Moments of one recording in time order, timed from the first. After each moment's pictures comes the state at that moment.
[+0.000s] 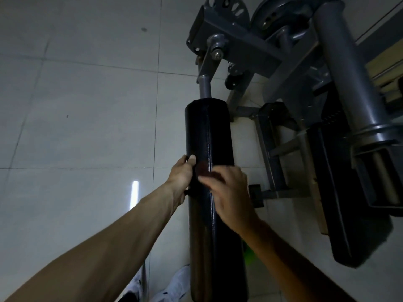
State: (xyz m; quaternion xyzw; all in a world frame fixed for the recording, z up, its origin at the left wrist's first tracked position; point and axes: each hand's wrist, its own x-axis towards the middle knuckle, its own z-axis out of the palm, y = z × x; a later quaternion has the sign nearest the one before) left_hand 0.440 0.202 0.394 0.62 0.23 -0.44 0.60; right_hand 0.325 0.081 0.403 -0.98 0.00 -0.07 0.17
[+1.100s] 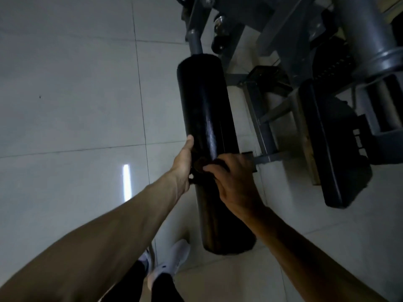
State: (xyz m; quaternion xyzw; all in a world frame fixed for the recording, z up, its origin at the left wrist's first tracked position) left_hand 0.381 0.231 0.385 0.54 0.27 -0.52 0.61; right_hand 0.255 0.119 0.392 -0.99 0.03 -0.06 0.11
